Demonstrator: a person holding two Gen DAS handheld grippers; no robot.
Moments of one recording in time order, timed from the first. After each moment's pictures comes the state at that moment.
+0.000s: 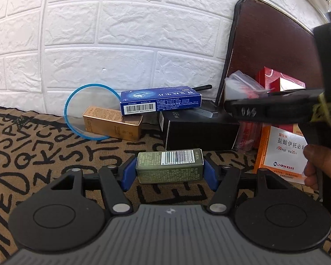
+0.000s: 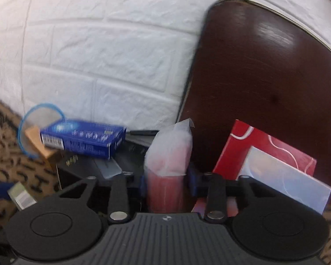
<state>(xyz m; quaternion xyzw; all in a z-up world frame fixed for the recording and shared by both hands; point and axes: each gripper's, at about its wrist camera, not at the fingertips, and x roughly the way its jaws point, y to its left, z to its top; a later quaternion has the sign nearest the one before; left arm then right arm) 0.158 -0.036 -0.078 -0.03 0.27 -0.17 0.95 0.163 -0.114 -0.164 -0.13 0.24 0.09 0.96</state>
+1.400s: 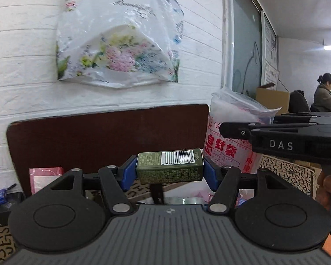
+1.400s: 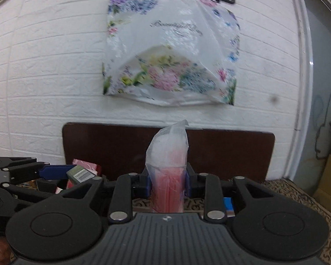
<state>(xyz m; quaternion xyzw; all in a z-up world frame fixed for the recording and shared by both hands) -0.029 -0.284 0.093 0.05 0.14 -0.43 0.89 -0.124 -0.411 -0.008 -0.01 0.13 -0.07 0.99</state>
